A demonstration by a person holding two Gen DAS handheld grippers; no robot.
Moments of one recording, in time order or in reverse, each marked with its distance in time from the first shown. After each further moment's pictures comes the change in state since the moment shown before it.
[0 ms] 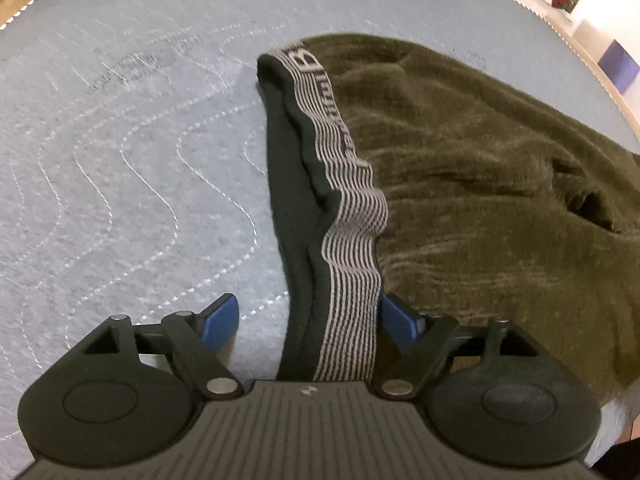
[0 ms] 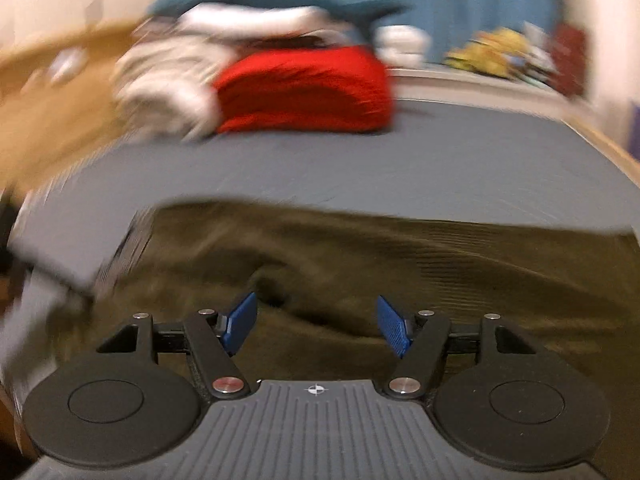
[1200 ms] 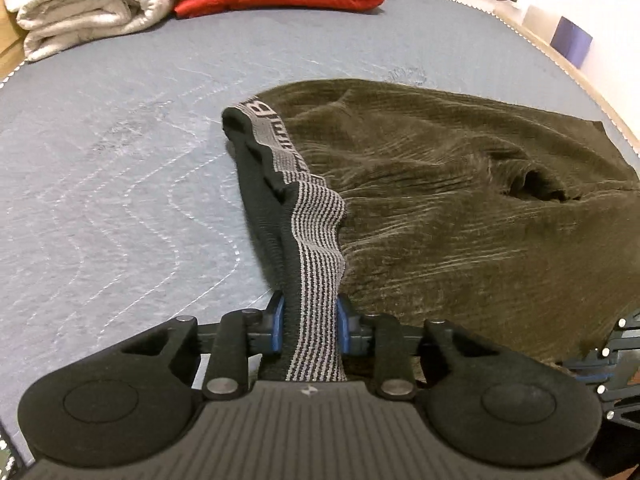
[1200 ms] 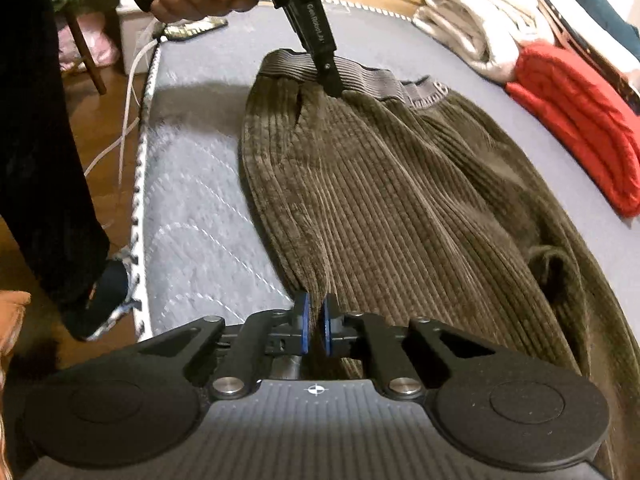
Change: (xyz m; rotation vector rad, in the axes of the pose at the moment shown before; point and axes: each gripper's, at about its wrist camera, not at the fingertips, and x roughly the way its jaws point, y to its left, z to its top) left arm -0.062 -0.020 -0.025 0.160 -0.122 -0.003; right arm 0.015 0.150 -0.088 -0.743 0.196 0.439
